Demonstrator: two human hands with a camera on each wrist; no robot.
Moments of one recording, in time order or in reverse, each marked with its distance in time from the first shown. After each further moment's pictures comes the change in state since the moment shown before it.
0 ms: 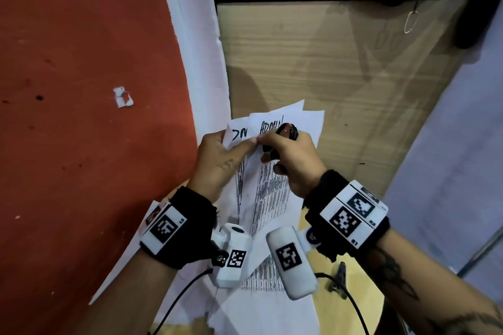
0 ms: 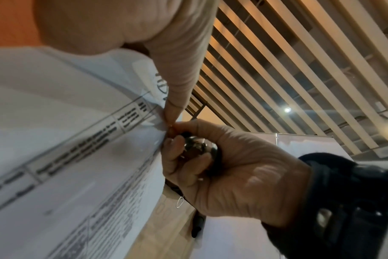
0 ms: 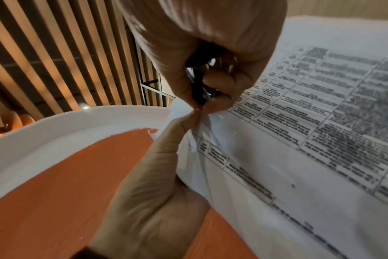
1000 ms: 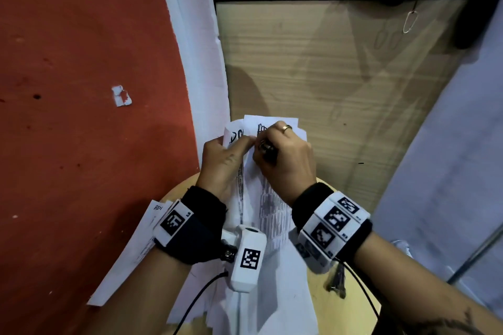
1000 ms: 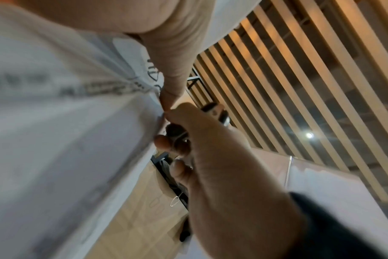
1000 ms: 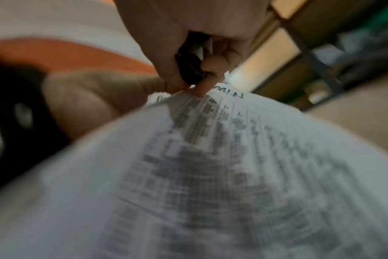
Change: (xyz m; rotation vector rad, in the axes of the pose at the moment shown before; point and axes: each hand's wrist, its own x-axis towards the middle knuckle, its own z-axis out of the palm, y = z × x) left_hand 0.002 -0.013 0.014 -0.187 0.129 -0.125; right_hand 0.001 0.023 0.002 -0.900 0.207 -0.836
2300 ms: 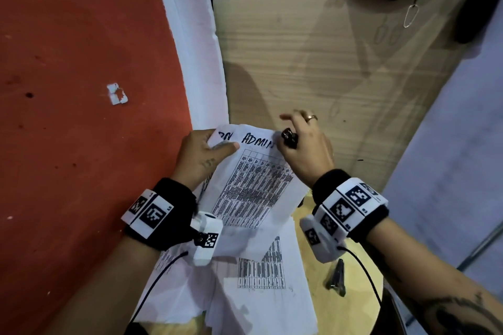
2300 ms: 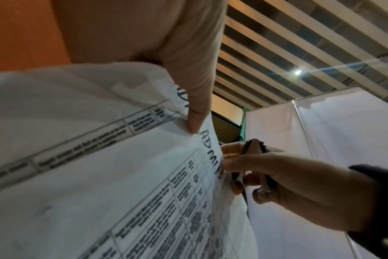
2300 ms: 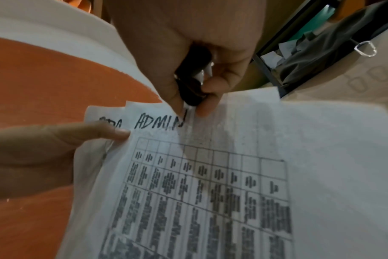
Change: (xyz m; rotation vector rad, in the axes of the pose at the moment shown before) left_hand 0.029 -0.007 -0.048 0.398 -0.248 0.142; right_hand 0.013 0.041 -0.013 -0.067 -0.223 0.298
